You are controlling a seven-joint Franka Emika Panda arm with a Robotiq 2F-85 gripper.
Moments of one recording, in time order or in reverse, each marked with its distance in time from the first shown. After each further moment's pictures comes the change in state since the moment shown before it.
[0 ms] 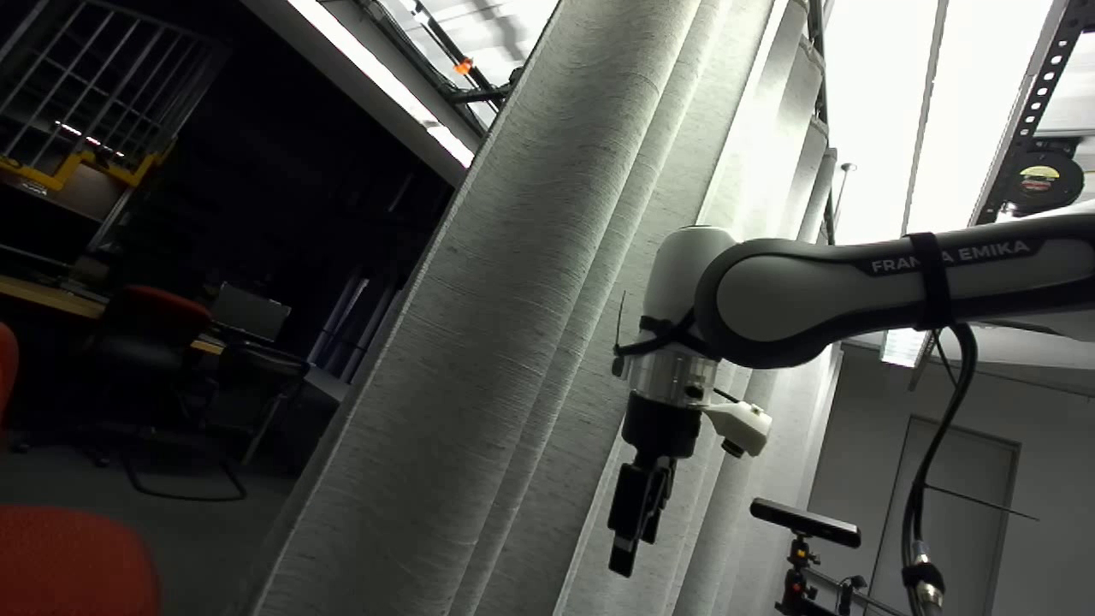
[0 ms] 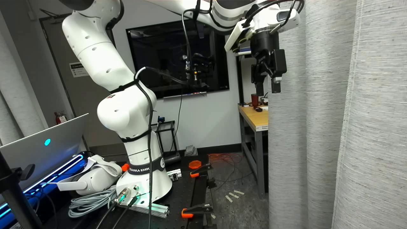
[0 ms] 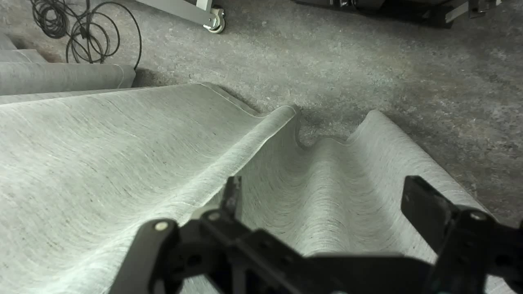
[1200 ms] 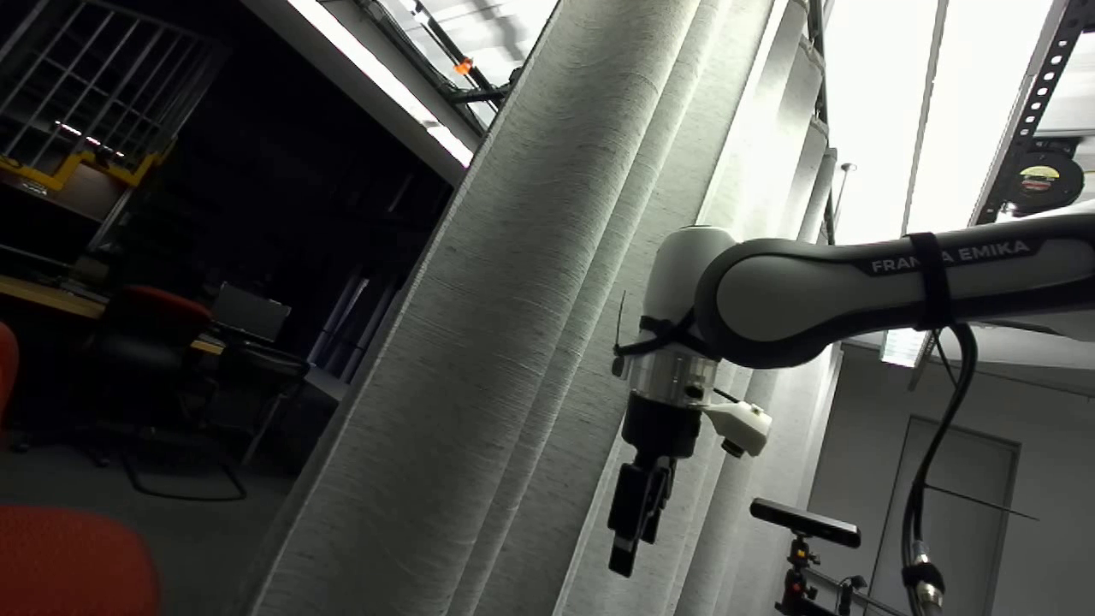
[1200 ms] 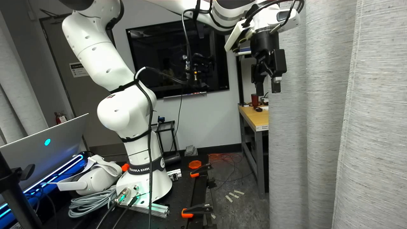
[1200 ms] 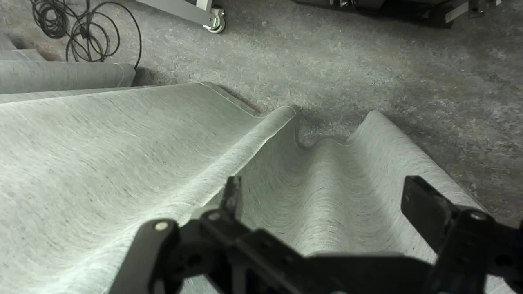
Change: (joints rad) arm 0.001 0.000 -0.001 0.000 0.000 0.000 0.000
